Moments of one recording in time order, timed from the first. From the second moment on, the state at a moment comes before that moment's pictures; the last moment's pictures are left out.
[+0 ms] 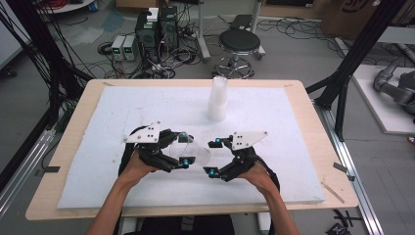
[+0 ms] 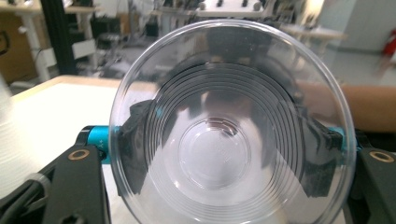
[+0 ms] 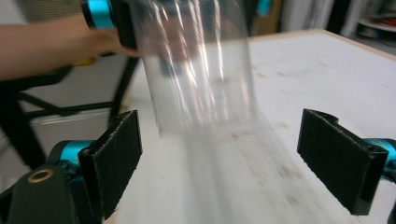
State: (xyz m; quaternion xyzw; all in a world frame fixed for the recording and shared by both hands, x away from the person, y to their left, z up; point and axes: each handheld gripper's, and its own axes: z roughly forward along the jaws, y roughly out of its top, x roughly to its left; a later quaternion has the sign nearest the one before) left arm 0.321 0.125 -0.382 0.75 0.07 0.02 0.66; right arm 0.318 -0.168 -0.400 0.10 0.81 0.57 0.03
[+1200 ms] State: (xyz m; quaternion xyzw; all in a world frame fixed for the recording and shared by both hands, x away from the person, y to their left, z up) left arm 0.389 0.121 -0.350 0.92 0.10 0.07 0.36; right arm 0.304 -0.261 -0.453 0.38 0.77 0.46 0.22
